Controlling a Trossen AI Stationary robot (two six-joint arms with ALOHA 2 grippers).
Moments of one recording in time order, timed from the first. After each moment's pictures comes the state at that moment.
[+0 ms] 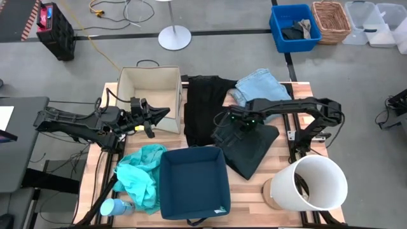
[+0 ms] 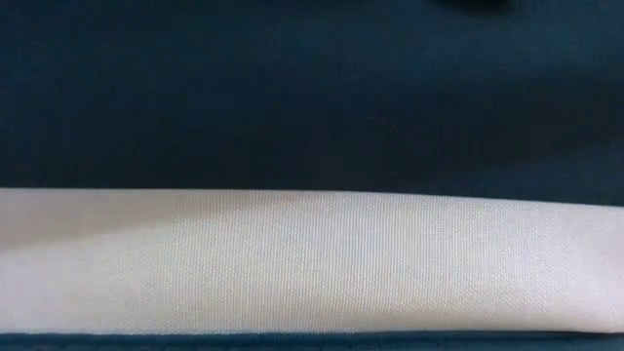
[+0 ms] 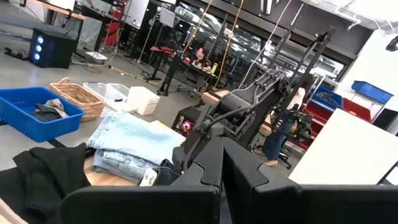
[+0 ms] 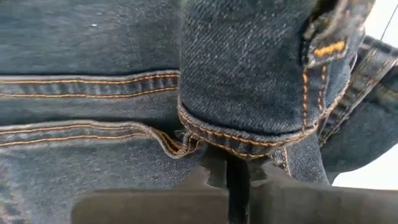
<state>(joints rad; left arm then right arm) -0.12 0.77 0.71 0.22 -0.51 -0.39 -0.24 1.58 1.06 -1.01 0.07 0.55</state>
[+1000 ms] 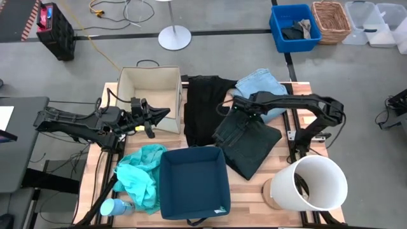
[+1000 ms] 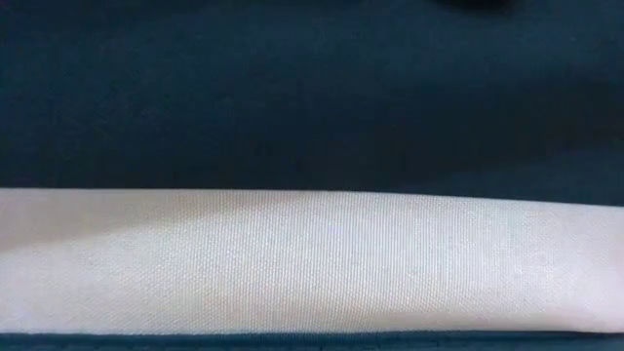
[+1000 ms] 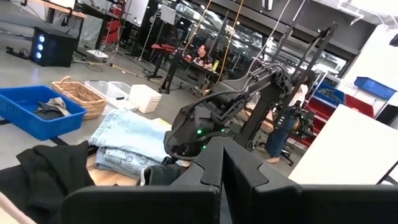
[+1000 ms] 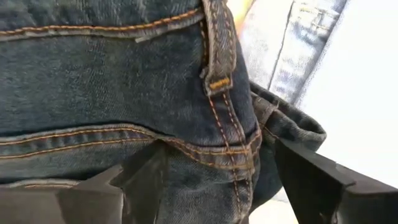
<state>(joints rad) -0.12 0.77 0.71 0.20 -0.51 -0.39 -0.38 1.57 1.05 -1.00 0.26 0.36</state>
